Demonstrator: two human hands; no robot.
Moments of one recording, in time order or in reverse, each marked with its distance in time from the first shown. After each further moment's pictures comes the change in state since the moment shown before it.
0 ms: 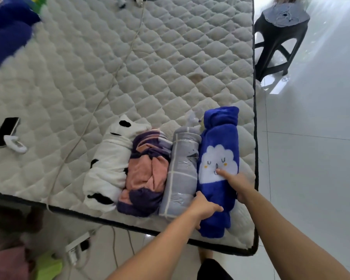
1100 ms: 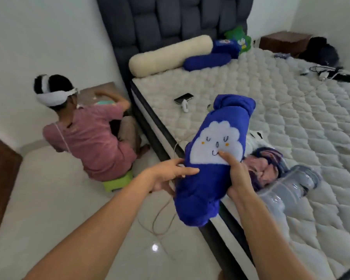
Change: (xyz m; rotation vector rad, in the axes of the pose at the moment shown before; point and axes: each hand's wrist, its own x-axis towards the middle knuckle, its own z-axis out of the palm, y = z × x) left_hand -0.277 -0.273 -0.117 -0.692 0.429 0.380; right_hand -0.310 0.071 0.181 0.006 -0.745 -0.393
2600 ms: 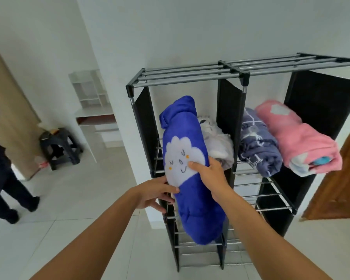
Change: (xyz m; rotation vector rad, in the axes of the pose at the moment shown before) left_hand -0.639 -0.489 -0.191 -1.081 1.633 -0.238; right_hand -0.602 0.479 0.515 -0.747 -2.171 0.397
